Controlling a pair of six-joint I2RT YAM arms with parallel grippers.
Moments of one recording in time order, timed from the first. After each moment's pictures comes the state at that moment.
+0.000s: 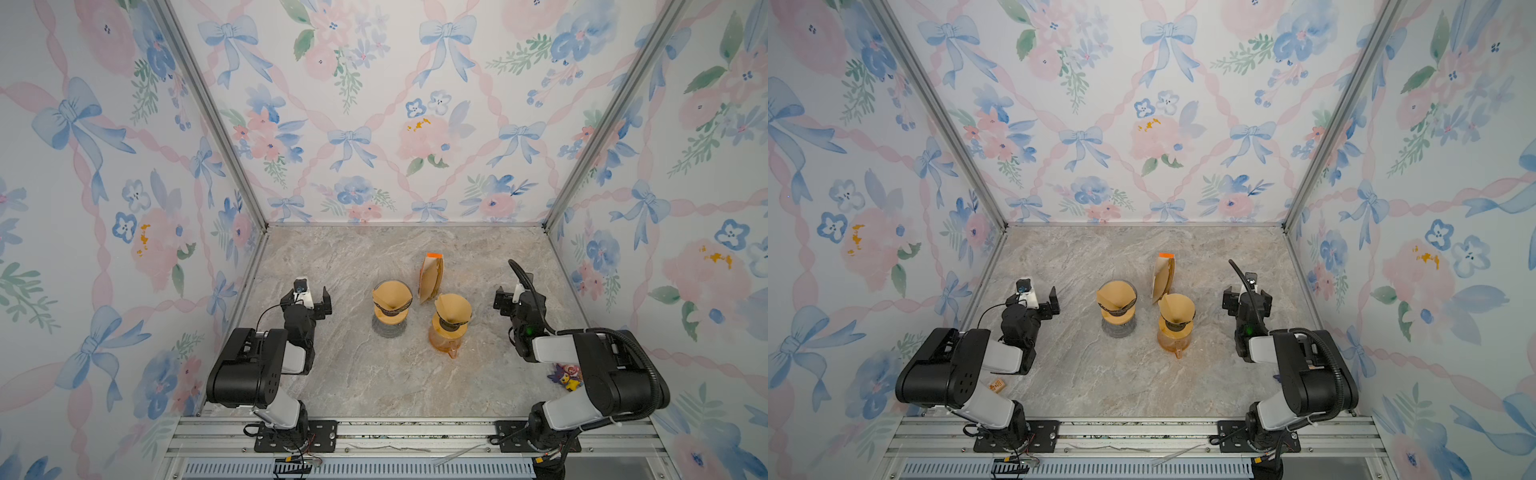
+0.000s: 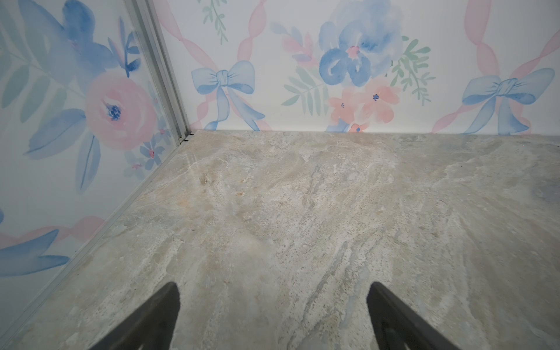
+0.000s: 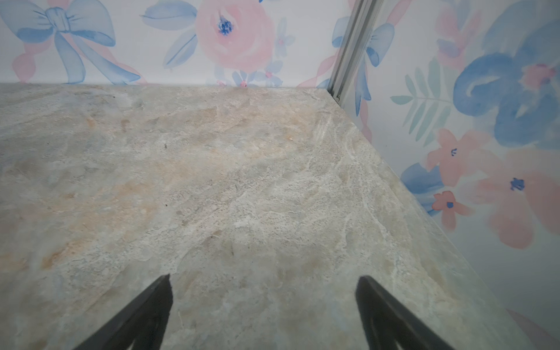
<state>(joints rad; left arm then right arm) -0.04 1.57 0.23 1.15 -0.15 0.02 0.07 1.54 0.36 0.81 0.30 0.01</state>
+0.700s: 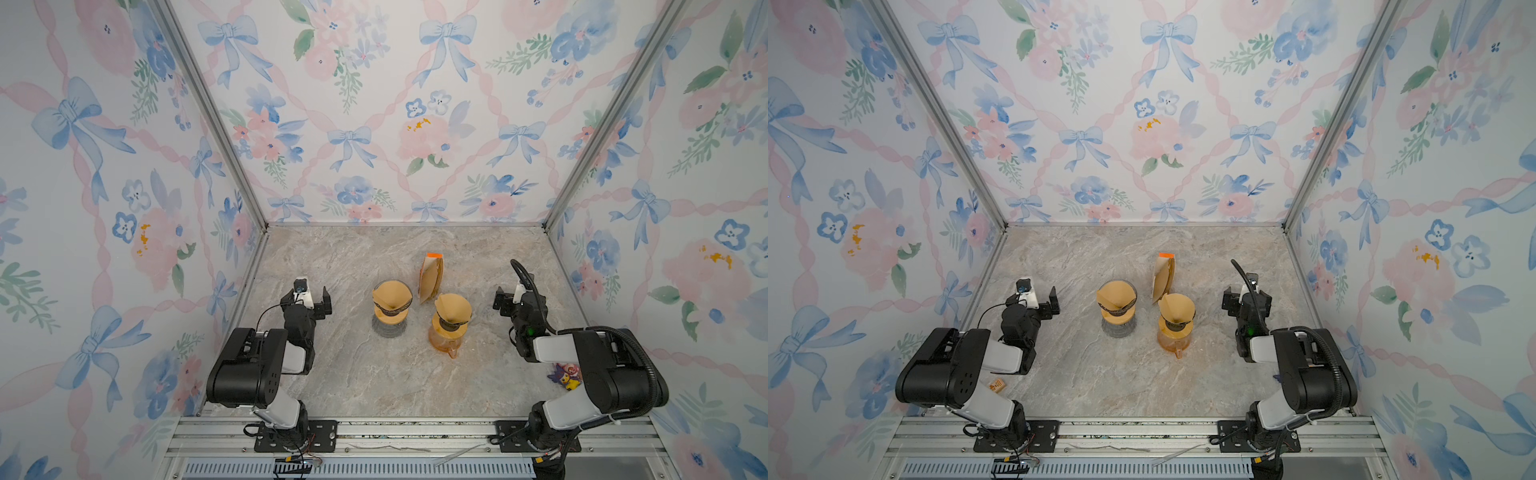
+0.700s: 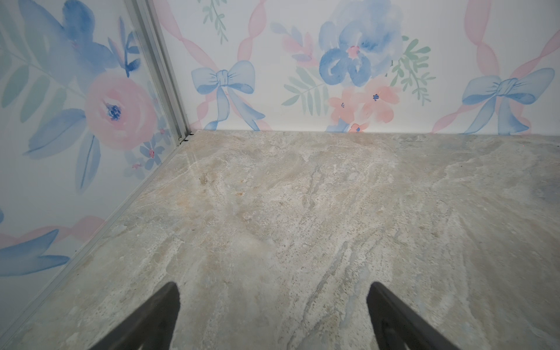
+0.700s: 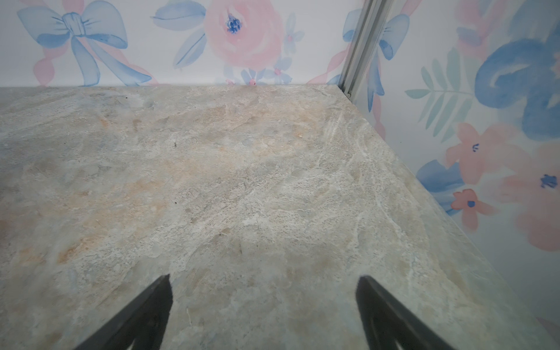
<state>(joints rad) -0.04 1.57 0.23 1.15 -0.15 0.02 0.07 1.54 0.36 0.82 0.26 0.02</state>
